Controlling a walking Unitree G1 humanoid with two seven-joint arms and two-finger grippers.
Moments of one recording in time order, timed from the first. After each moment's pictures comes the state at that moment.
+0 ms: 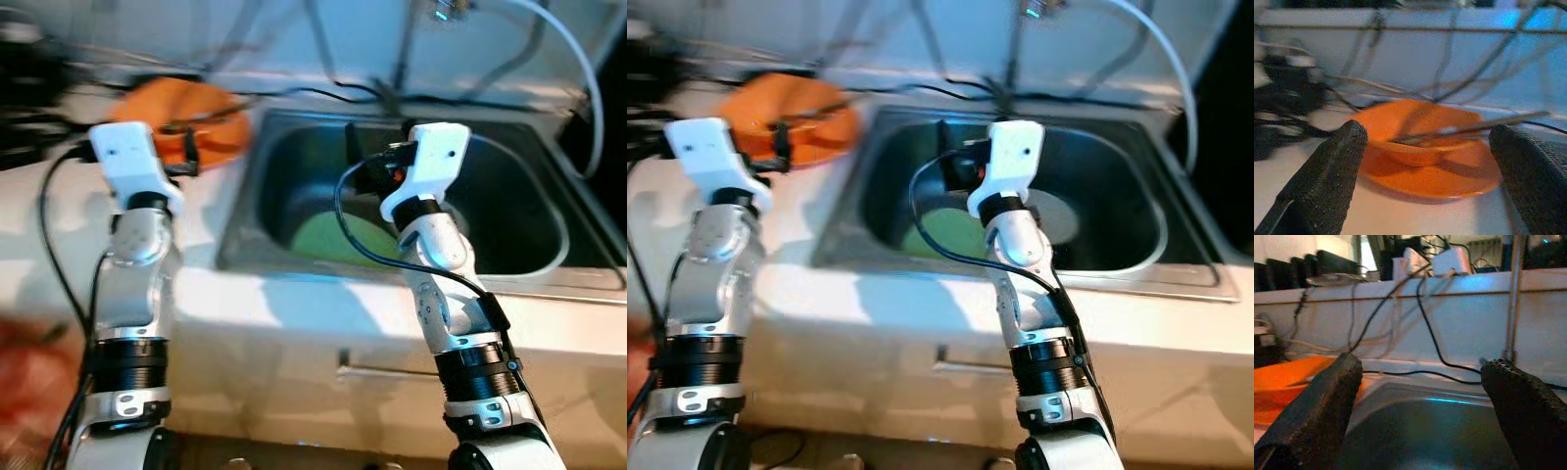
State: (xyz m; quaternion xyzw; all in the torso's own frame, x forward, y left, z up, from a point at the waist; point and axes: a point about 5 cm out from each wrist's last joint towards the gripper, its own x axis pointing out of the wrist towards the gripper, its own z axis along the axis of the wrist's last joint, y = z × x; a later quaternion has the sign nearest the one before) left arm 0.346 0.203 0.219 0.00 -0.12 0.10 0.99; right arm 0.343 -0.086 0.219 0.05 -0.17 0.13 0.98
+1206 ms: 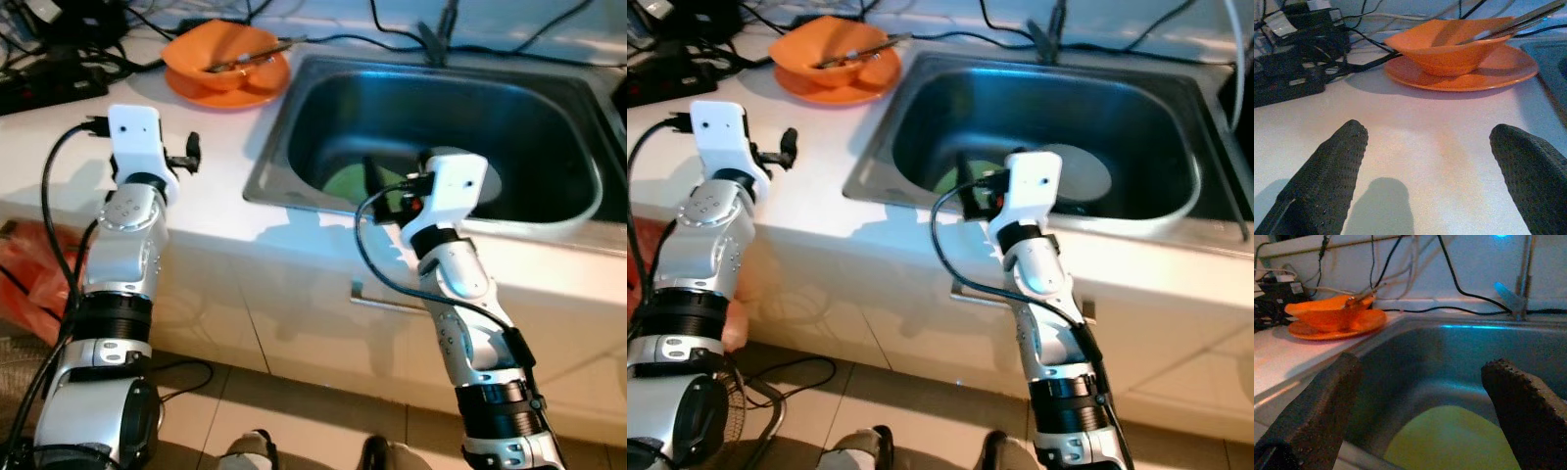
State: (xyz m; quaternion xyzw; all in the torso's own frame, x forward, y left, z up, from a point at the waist) left arm 0.379 0.217 0.220 0.05 -0.04 0.06 1.00; right arm 0.323 -0.107 0.197 0.04 -0.12 0.11 0.99
